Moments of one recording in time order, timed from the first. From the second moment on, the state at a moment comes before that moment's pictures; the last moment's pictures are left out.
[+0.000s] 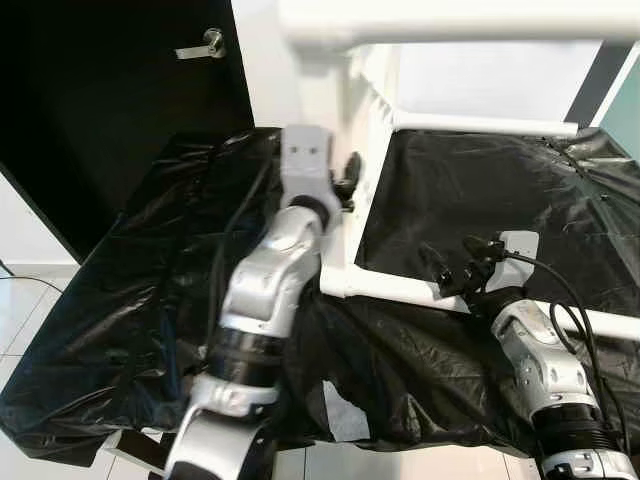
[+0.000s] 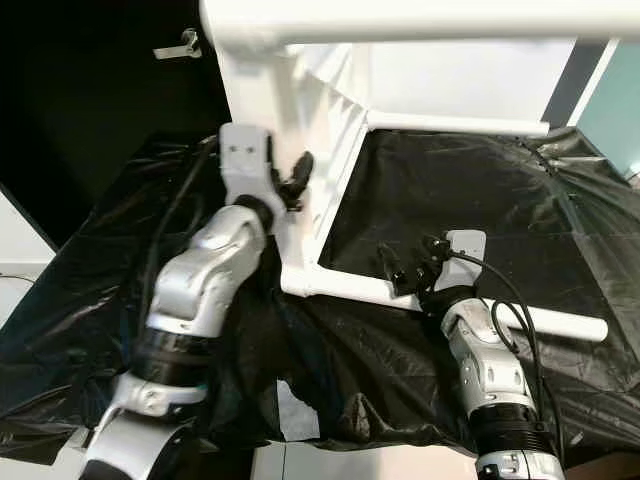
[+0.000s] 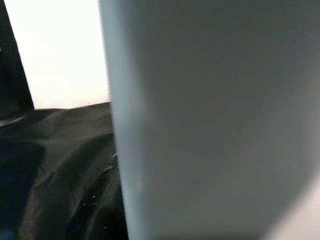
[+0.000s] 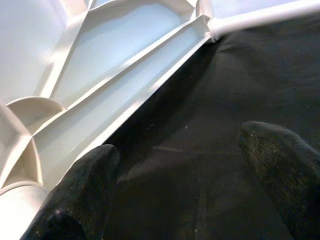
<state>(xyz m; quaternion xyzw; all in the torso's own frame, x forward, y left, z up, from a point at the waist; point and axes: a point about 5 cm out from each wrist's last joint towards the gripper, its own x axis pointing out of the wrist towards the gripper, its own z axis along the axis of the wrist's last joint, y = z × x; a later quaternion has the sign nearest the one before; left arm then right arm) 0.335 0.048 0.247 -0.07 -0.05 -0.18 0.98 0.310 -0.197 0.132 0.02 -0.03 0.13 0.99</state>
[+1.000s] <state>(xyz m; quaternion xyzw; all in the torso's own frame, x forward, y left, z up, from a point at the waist) 0.246 0.163 0.250 0.05 -0.12 -0.02 0.99 0.317 -0.175 0.104 -0.04 0.06 0.25 0.96</state>
